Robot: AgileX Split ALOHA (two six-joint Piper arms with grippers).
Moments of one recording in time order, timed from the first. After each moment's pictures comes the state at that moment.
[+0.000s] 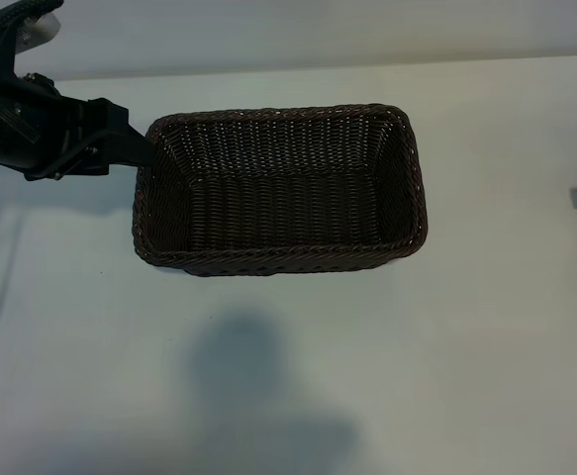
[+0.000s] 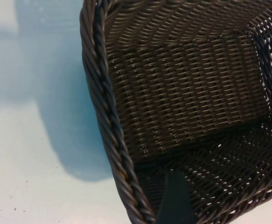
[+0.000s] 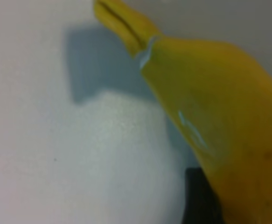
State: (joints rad) left arm -0.05 1.52 -1.05 -0.67 0.75 0.41; right arm -0.22 2.05 -1.28 0.06 0.87 -0.21
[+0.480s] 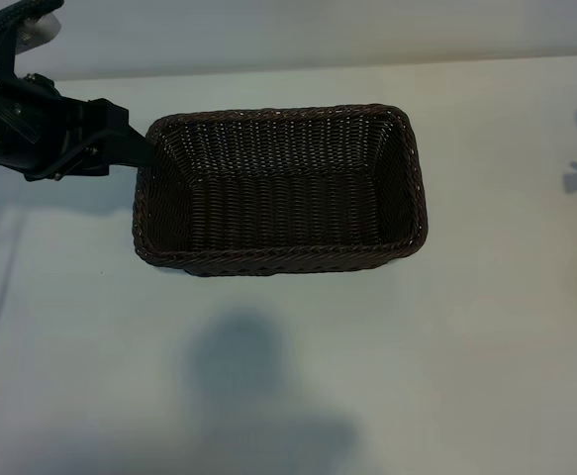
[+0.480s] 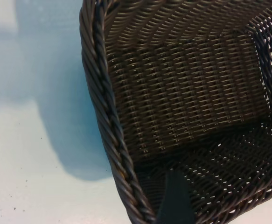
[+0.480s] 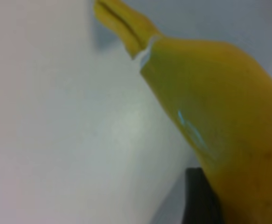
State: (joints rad) left arm -0.05 1.52 -1.05 -0.67 0.75 0.41; right arm -0.21 1.96 -1.31 0.11 0.95 -0.22
